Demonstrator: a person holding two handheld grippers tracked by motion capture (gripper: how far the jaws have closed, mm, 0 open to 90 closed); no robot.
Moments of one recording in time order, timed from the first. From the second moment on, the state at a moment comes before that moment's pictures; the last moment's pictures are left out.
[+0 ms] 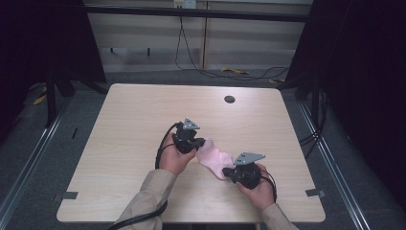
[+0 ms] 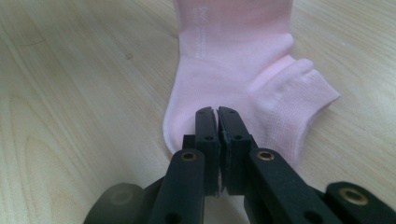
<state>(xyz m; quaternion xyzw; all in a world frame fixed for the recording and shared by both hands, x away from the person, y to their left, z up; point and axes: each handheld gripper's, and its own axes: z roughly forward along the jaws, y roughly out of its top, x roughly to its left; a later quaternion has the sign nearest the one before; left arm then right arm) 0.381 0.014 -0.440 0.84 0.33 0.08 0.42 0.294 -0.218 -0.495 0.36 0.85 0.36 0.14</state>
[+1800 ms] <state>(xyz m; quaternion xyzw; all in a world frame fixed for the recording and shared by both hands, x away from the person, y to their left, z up) 0.343 -0.058 -0.461 0.87 0.26 0.03 0.42 0.296 -0.246 -0.491 0.40 0.82 0.38 0.16</state>
